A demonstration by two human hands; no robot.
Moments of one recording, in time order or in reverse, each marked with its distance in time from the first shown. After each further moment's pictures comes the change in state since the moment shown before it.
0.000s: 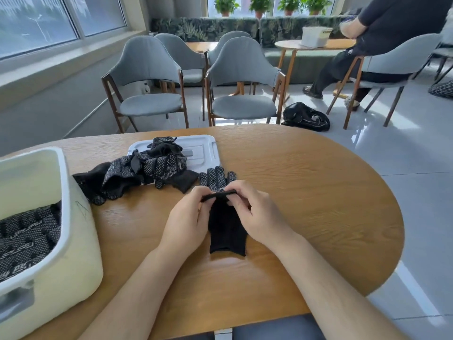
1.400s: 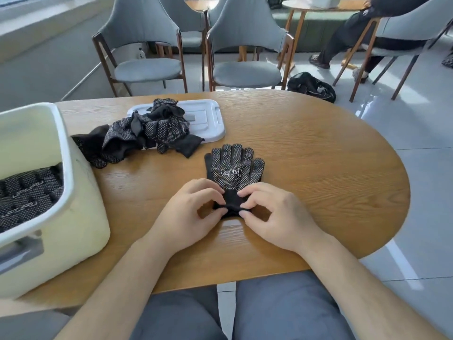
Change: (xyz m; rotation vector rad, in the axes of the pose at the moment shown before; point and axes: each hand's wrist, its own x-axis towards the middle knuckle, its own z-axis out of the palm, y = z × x) left_hand -0.045 -0.014 -0.019 -0.013 -0.250 0.279; right_hand -0.071 -0.006 -0.008 -0.207 -0.071 -0.114
